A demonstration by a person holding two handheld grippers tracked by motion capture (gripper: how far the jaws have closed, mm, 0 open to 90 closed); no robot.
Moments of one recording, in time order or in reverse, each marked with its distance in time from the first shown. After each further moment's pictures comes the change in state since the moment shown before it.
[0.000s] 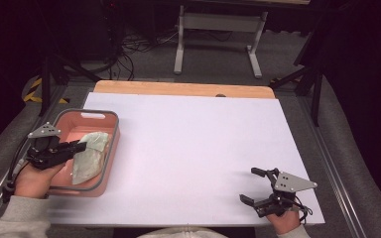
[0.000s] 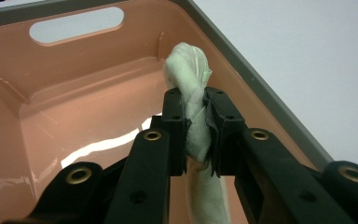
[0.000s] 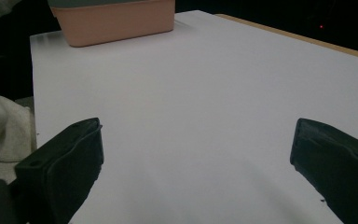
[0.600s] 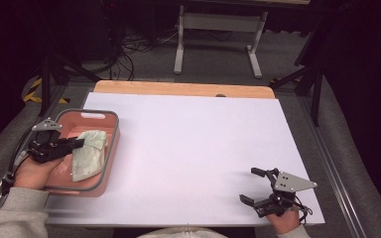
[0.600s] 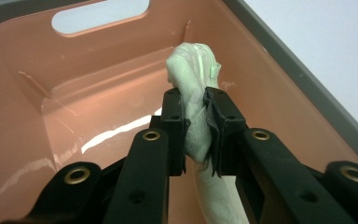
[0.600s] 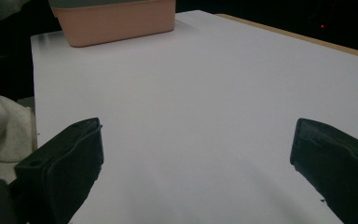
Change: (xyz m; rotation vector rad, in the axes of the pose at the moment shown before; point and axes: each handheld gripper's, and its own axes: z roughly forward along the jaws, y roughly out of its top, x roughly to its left) left arm 0.019 0.006 0.011 0.060 0.036 -0.001; right arm 0.000 0.000 0.000 -0.001 0.003 0.000
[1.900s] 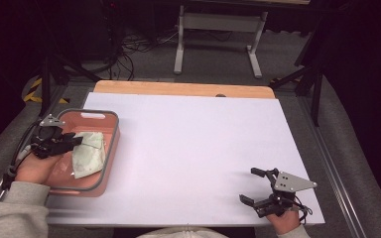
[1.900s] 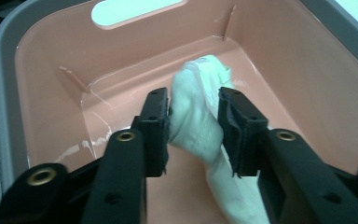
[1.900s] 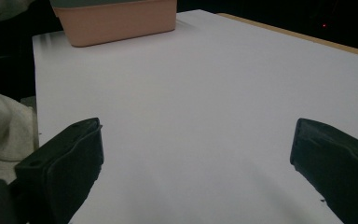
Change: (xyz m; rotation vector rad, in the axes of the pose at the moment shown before) left arm 0.012 0.004 0.012 0.050 0.118 0.027; right arm 0.000 0.000 0.000 0.002 0.007 0.002
